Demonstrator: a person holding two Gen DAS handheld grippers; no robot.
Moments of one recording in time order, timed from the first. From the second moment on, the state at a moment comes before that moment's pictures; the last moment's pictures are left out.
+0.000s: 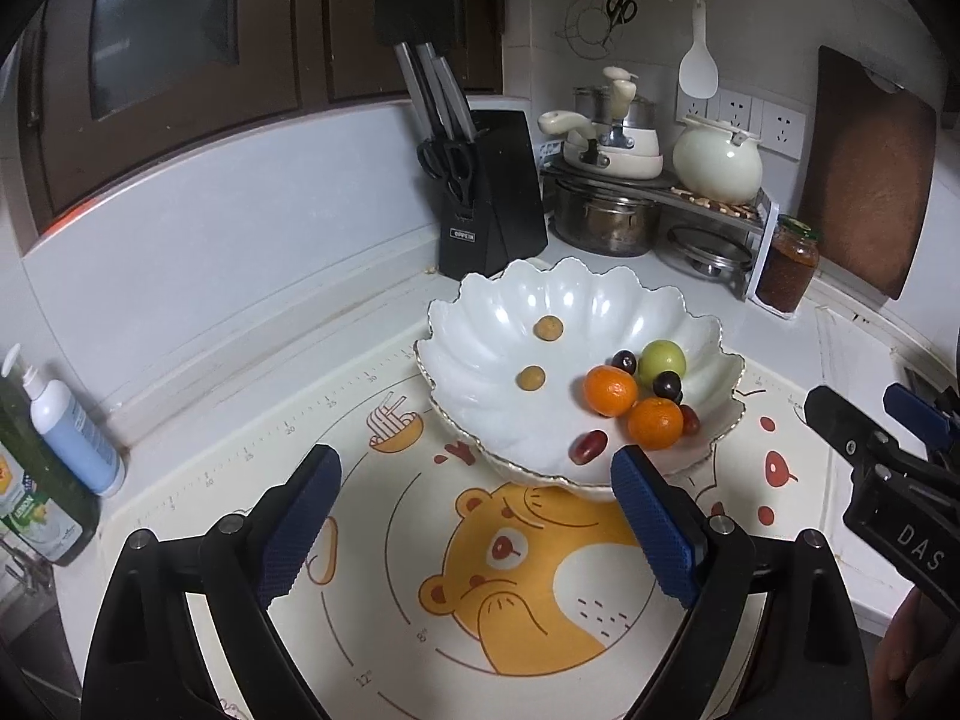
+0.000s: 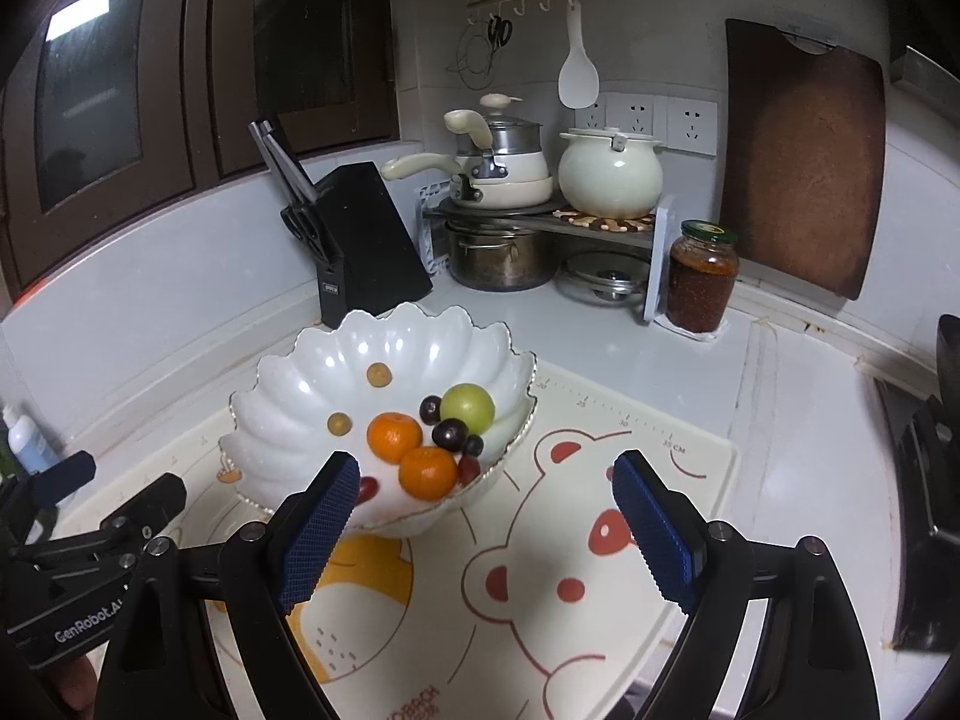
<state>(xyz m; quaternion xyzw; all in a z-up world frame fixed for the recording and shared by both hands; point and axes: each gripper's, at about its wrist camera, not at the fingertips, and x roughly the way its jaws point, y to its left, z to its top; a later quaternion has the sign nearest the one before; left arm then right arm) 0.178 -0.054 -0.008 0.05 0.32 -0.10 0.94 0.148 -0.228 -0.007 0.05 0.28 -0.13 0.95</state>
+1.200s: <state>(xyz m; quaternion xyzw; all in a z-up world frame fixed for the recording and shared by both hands) 0.084 -0.036 -0.006 0.05 0.32 -0.13 0.94 0.051 -0.207 -0.010 0.07 0.27 -0.13 0.95</state>
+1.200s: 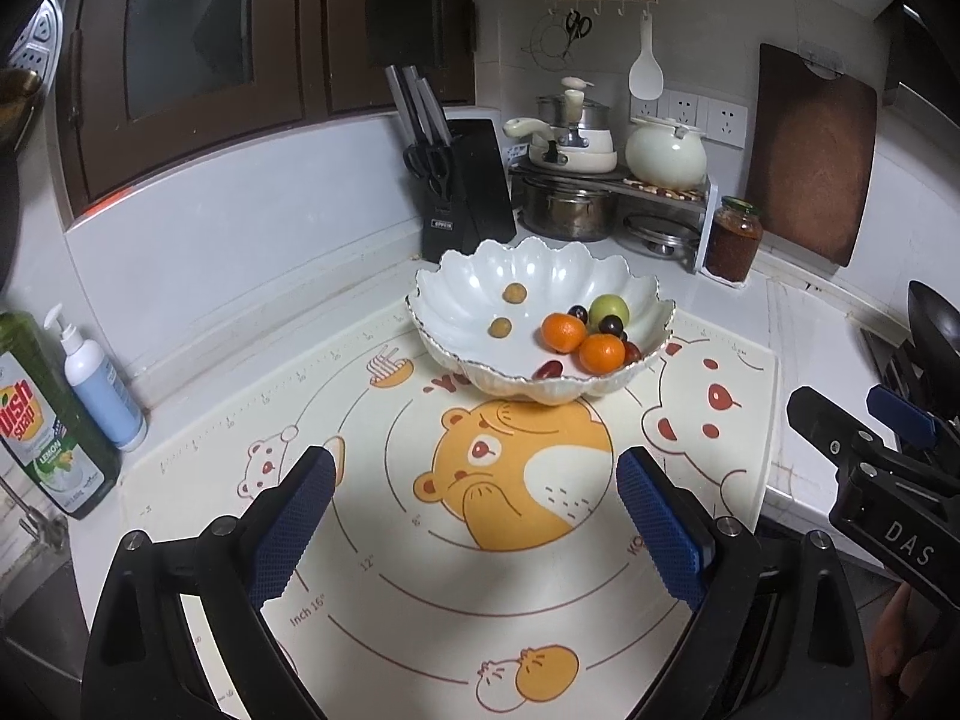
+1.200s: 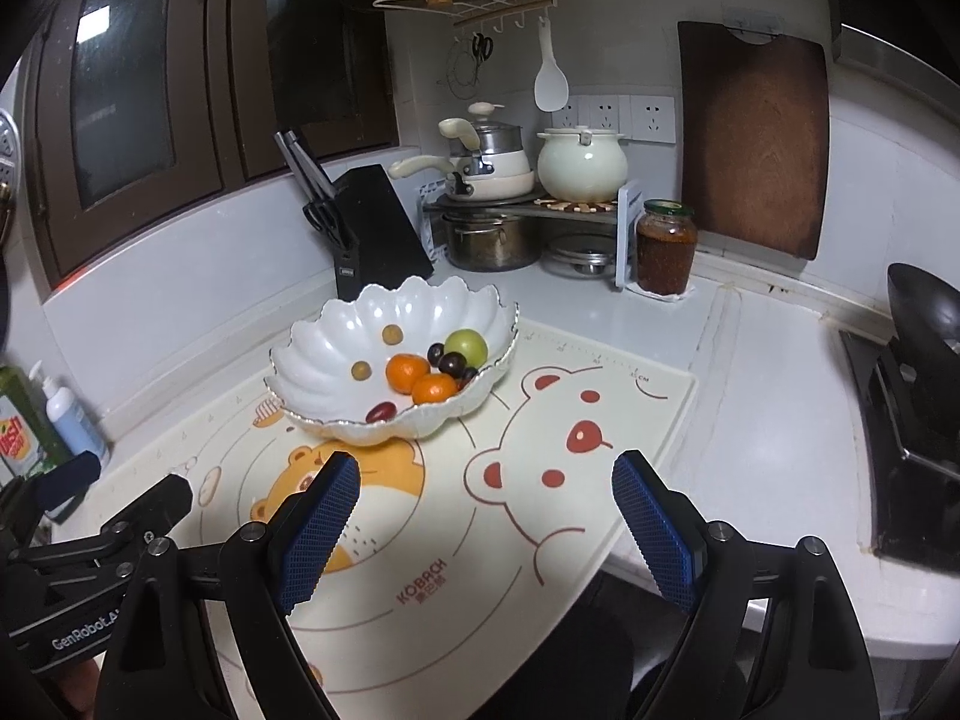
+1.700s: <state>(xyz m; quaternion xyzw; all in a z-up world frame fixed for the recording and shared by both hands) 0.060 -0.019 -0.016 0.05 0.33 -0.11 0.94 0.028 -0.191 -0.017 0.06 0.28 -0.11 0.95</state>
